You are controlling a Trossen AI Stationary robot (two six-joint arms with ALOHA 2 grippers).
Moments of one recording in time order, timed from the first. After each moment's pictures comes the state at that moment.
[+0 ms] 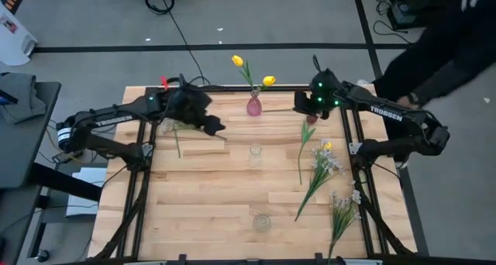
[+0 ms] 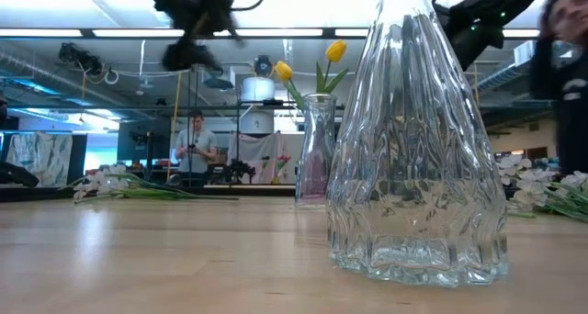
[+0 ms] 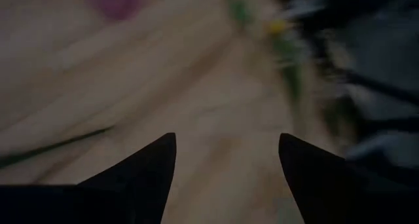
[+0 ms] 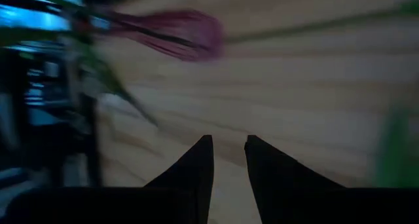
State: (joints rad) left arm 0.33 1.19 1.10 -0.69 0.13 -0.72; right arm -0.72 1.20 0.85 -0.48 -0.33 1.05
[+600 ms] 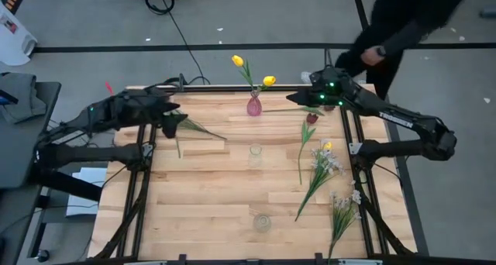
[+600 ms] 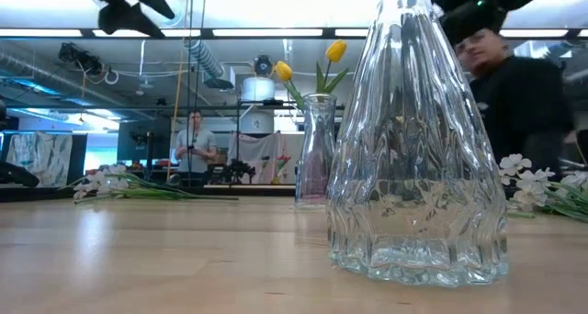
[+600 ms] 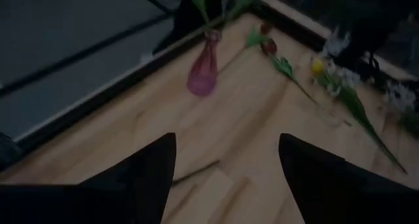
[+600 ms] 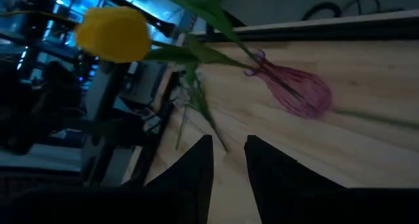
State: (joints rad) left arm 0.31 0.70 0.99 -0.82 -0.19 -0.37; right arm -0.64 1.08 0.85 -0.22 -0.30 0.88
